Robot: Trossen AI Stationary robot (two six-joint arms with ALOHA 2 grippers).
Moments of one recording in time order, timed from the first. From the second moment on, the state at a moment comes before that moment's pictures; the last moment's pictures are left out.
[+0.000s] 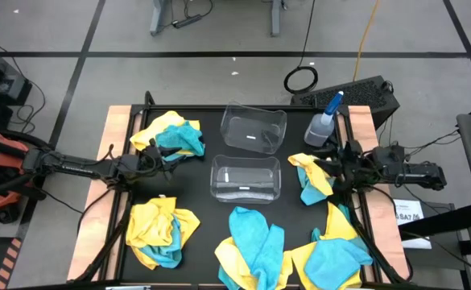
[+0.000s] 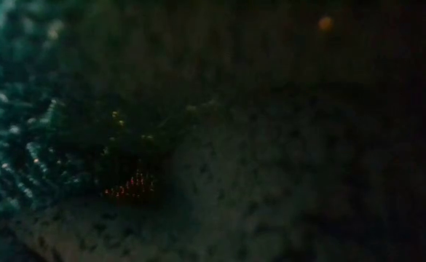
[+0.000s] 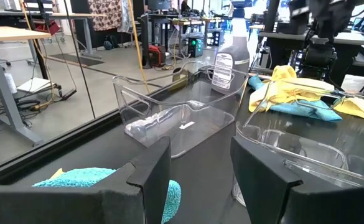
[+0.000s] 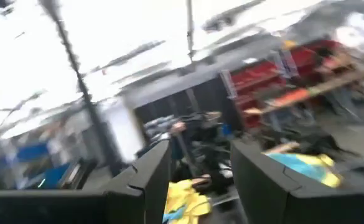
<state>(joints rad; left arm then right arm) -0.05 0.45 0.00 0.35 -0.51 -0.10 -0.01 0.05 0.11 0.29 0.01 0.37</state>
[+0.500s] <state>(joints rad) -0.05 0.45 0.00 0.35 -0.51 -0.10 -0.01 0.47 0.43 0.02 -0.24 0.10</state>
